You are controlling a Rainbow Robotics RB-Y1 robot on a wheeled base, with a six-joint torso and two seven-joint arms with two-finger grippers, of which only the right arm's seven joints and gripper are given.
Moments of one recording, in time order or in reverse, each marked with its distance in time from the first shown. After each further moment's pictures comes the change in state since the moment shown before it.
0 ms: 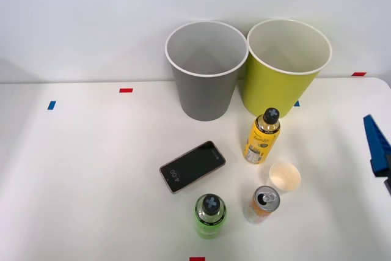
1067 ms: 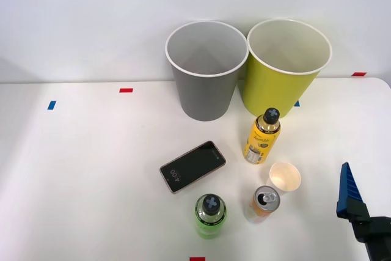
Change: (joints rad) arm 0.153 0.459 0.024 0.002 0.468 0.101 -0.016
